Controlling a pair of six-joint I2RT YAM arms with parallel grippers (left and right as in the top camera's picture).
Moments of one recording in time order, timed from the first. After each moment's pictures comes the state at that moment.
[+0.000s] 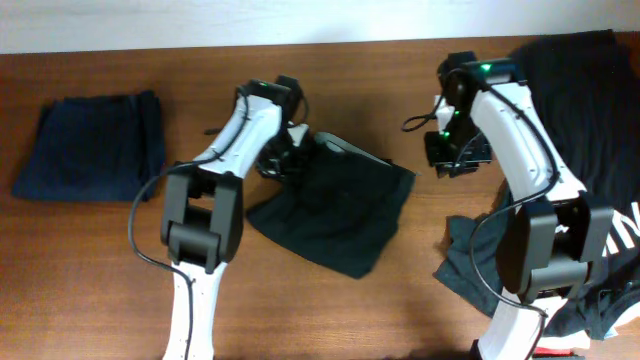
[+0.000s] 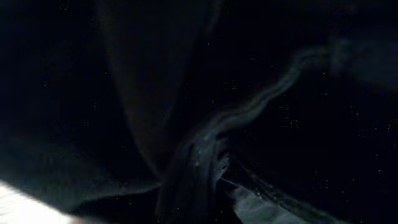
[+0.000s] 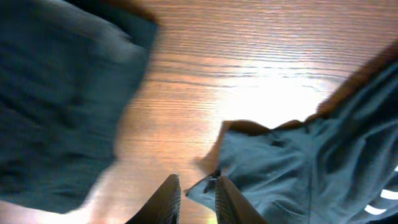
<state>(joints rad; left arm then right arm) -0.33 2.39 2.00 -1.31 0.24 -0.14 0.08 2.00 1.79 -1.46 -0.01 0.08</state>
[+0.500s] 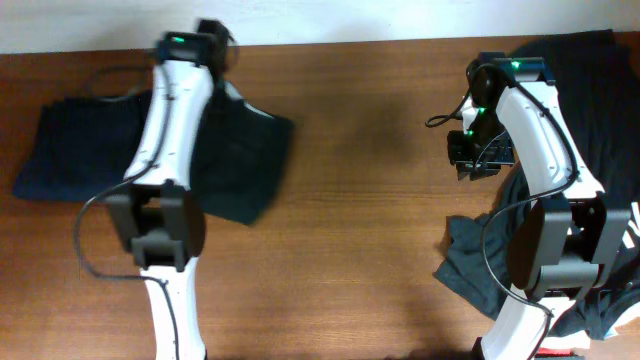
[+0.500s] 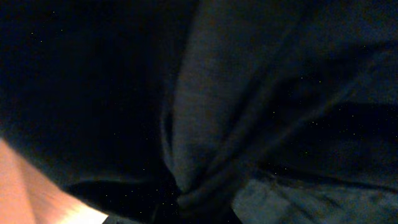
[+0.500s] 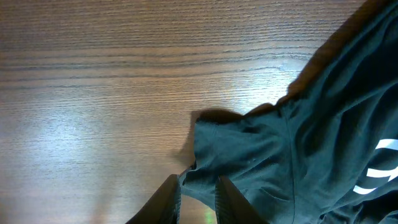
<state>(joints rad) -0.10 2.31 2.35 -1.50 -0.45 -0.15 -0.01 2.00 1.79 -1.49 0.00 0.08</state>
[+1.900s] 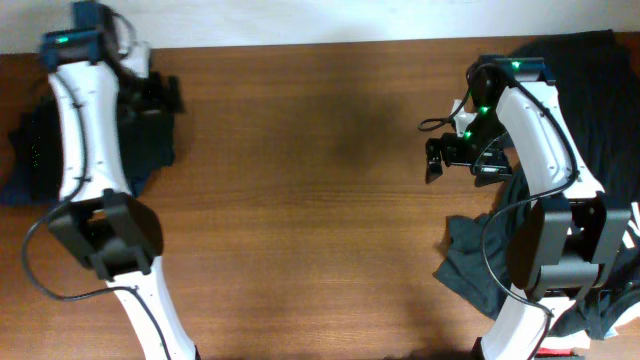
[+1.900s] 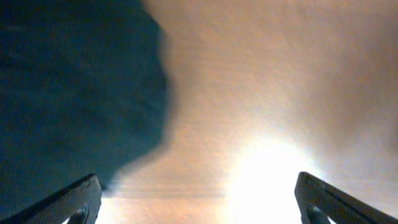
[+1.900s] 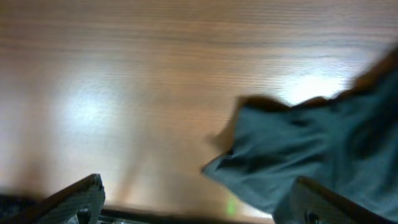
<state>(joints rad) 0.14 2.29 2.41 -1.50 0.11 0.05 -0.01 2.00 1.79 -1.55 -0.19 0.00</state>
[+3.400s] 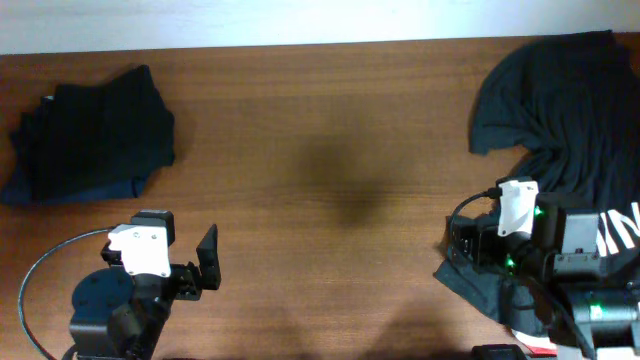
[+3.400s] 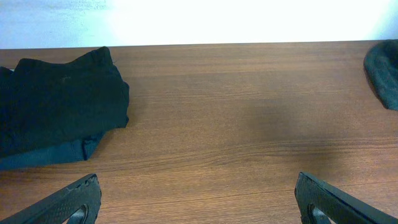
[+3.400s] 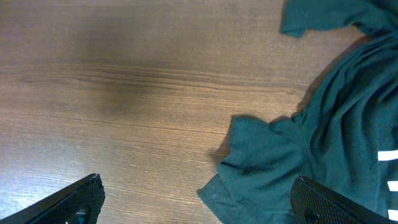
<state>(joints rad) -0.09 0.50 0.86 -0.81 0.04 -0.05 -0.01 0.82 0.96 -1.04 -0.16 0.00</state>
